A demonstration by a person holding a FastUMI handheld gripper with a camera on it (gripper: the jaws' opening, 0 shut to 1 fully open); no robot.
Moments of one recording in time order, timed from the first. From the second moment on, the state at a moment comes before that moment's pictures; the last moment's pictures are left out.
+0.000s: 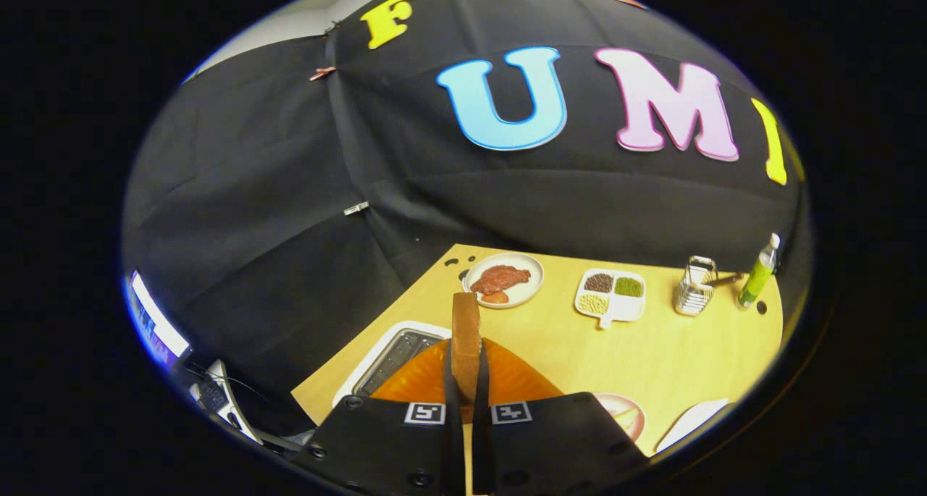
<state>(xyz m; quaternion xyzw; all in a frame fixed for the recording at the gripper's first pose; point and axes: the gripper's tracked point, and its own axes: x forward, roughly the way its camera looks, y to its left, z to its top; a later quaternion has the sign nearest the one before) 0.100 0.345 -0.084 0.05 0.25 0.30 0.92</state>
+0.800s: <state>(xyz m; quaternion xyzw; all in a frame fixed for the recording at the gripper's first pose) 0.121 0.243 -0.208 0.17 0.36 0.22 0.89</state>
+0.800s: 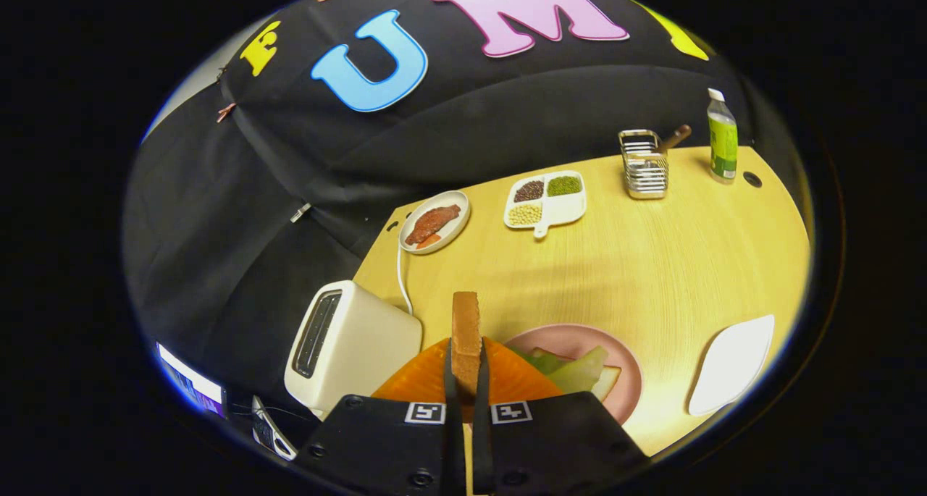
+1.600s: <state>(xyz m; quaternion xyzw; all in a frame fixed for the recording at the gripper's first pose) 0.092 0.173 -0.289 0.21 0.44 0.12 0.87</state>
